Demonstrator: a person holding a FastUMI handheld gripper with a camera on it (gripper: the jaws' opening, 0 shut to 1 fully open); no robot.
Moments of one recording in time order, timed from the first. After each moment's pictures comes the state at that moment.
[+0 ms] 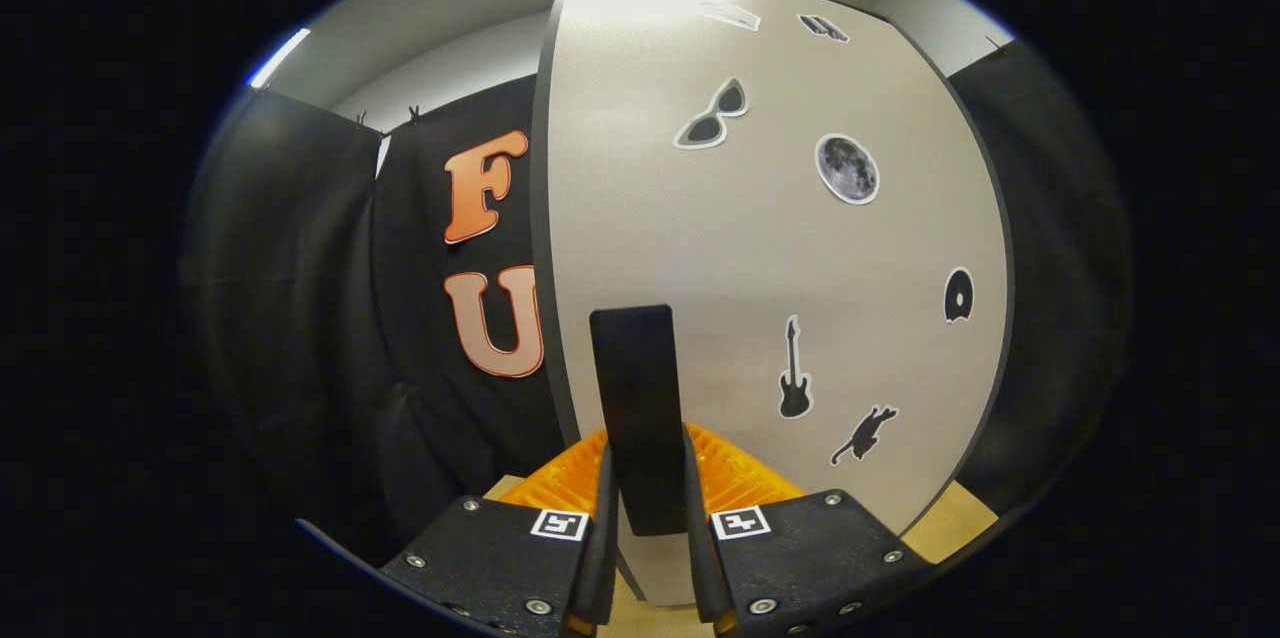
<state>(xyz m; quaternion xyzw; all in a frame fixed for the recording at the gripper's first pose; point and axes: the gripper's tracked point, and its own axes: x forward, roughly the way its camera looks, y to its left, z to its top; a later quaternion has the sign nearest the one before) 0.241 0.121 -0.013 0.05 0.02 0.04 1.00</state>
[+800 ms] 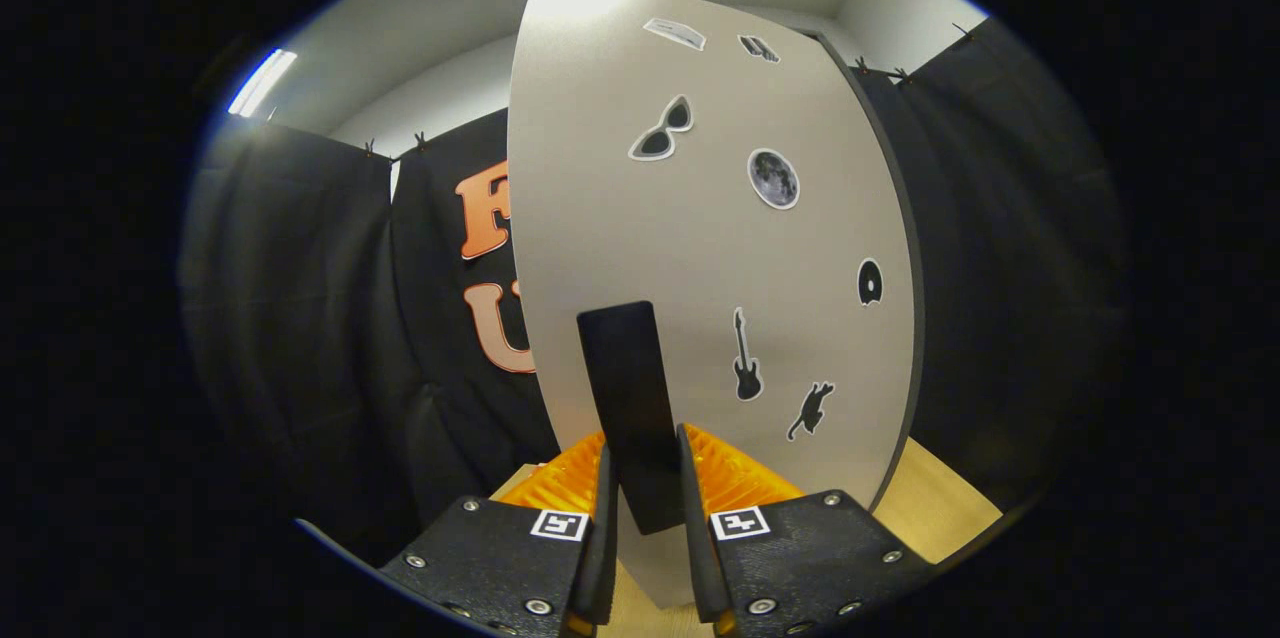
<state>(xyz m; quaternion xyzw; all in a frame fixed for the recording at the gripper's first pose) 0.160 0.079 -0.012 0.07 0.01 0.07 1.00</state>
